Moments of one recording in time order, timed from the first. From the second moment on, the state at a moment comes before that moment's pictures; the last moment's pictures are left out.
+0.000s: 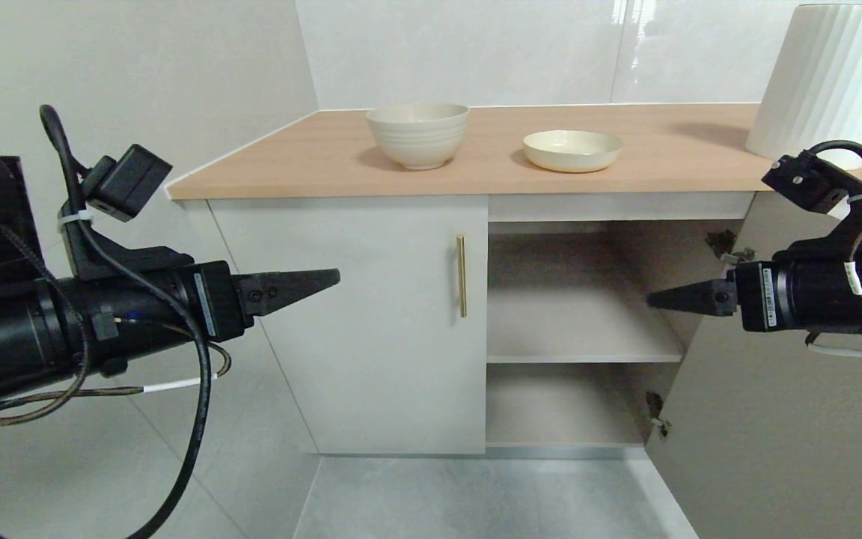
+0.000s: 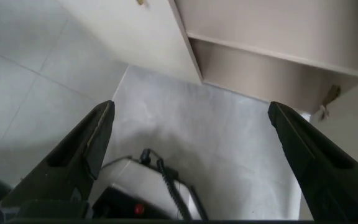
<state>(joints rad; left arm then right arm) -0.30 1.37 -0.82 -0.31 -0.36 -0.26 0.36 1.43 -1.08 0.15 0.15 0.16</state>
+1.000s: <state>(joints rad) -0.29 1.38 -0.81 -0.32 -0.38 -0.26 0.37 1.39 -1.03 0.08 0.15 0.13</state>
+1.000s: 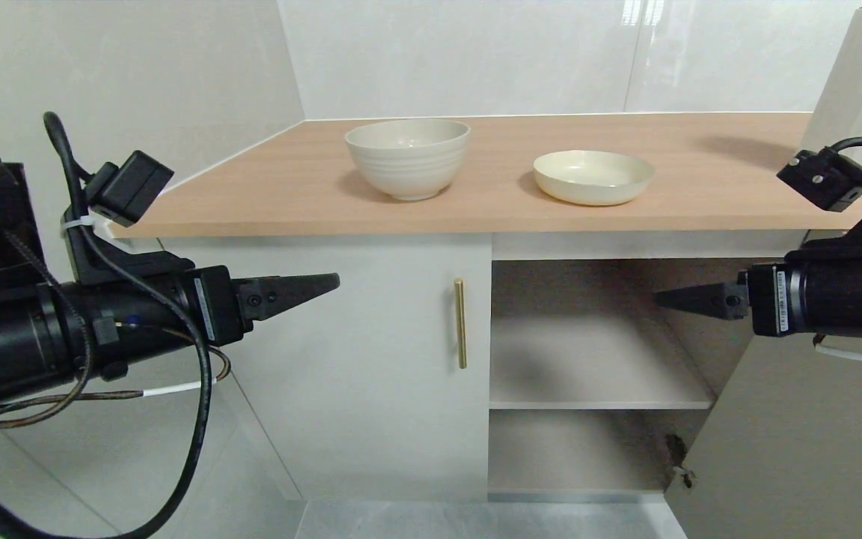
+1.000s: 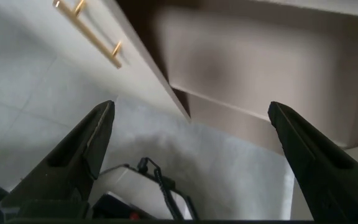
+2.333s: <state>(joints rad) -0.29 1.45 -0.84 -0.39 -0.39 -0.26 0.36 1.44 -1.02 -0.02 0.15 0.11</state>
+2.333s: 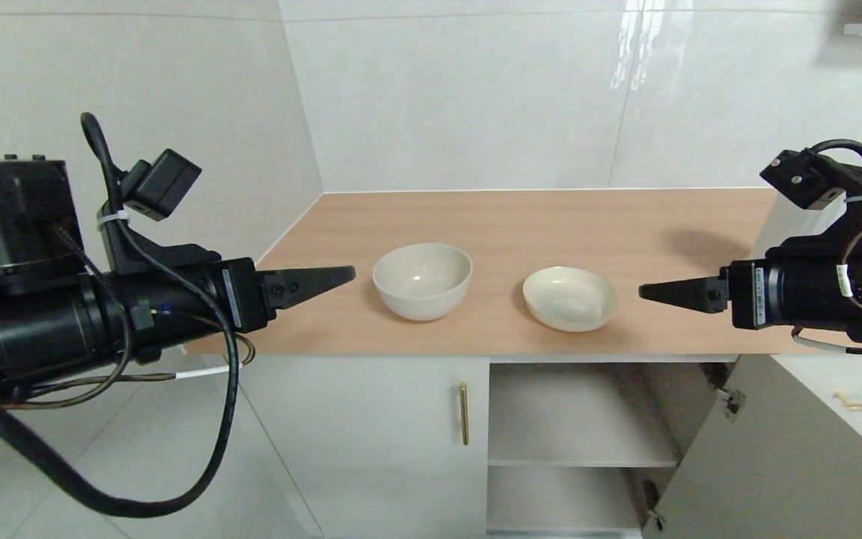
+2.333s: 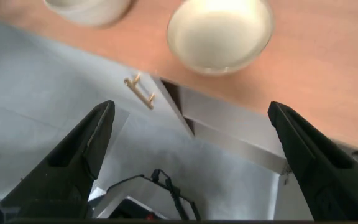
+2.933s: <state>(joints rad) -0.29 1.76 -1.36 -0.03 -0.28 -0.31 0.34 1.65 -1.20 -0.06 -0.13 0.14</state>
